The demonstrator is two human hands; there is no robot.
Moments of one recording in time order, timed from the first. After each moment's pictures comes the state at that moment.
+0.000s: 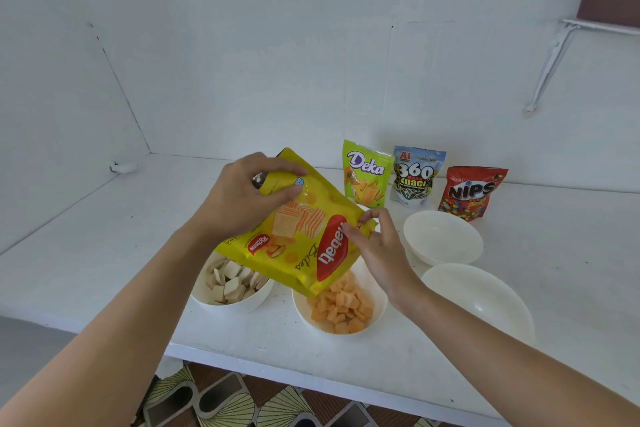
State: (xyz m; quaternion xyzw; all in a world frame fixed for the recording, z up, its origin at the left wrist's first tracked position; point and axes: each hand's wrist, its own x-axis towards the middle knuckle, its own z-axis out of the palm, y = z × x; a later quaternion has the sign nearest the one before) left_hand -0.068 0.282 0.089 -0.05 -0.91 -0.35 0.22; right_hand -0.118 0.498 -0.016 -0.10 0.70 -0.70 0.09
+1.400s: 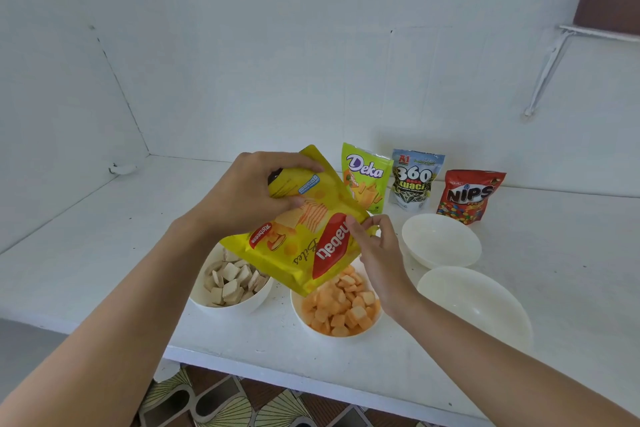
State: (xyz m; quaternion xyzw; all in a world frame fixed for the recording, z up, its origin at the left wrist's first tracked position) left_hand -0.062 0.294 0.112 -0.14 -0.92 -0.32 0.16; right_hand -0.114 0.492 -0.017 -0.07 0.68 -0.73 0.07
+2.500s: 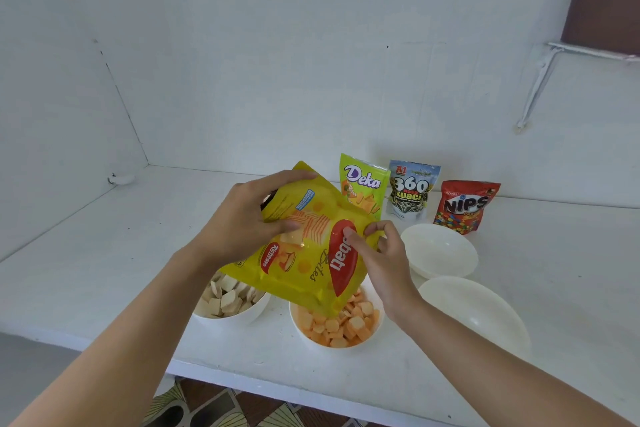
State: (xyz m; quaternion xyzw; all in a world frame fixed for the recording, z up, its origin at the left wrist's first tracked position) left_hand -0.055 0.289 0.087 -0.14 -0.89 -0.40 0.16; right_hand -0.120 0.498 -0.017 -0.06 0.65 -0.75 0.03
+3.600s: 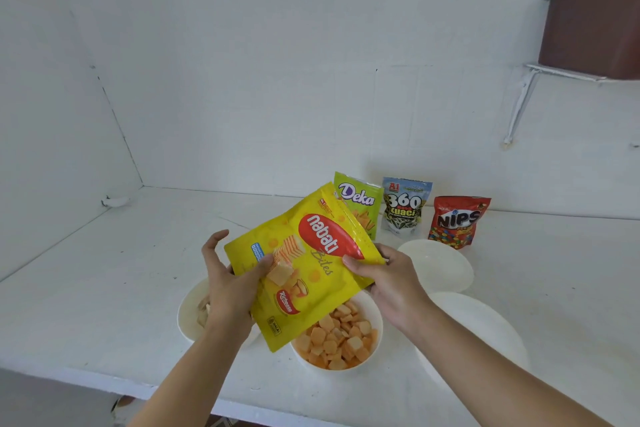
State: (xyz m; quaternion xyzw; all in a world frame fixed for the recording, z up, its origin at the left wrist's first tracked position) left_hand -0.052 0.302 -0.002 0.23 -0.57 -0.75 0.24; right_hand -0.132 0.515 -0.005 -0.05 0.56 -0.81 0.16
